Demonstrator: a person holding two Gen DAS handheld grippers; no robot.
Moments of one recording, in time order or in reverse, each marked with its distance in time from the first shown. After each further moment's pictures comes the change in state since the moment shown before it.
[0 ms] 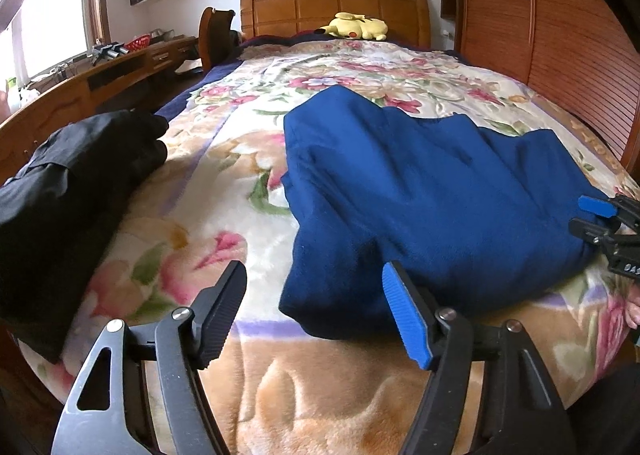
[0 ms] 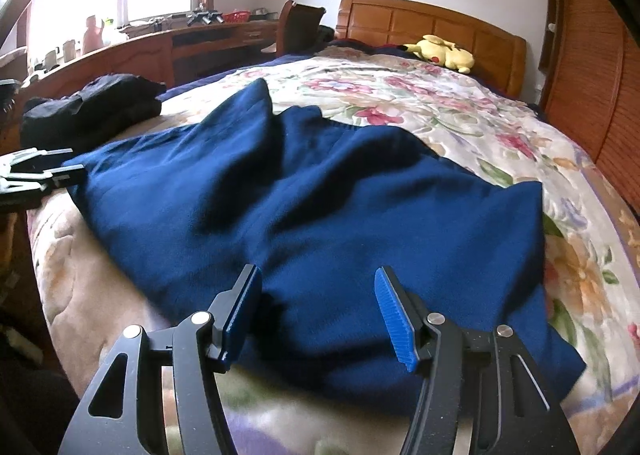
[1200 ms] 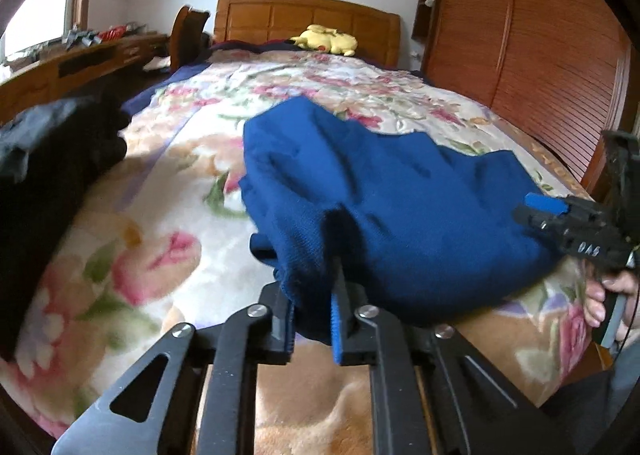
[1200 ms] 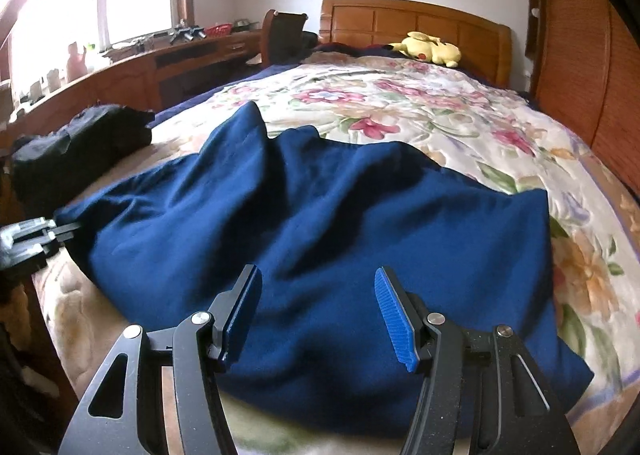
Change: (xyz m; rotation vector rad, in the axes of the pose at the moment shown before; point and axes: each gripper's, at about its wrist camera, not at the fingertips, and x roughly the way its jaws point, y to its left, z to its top) left arm -0.007 0.000 0.005 -0.035 -0.056 -0.188; right arm 0.011 0.010 0.025 0.072 -0.010 0.003
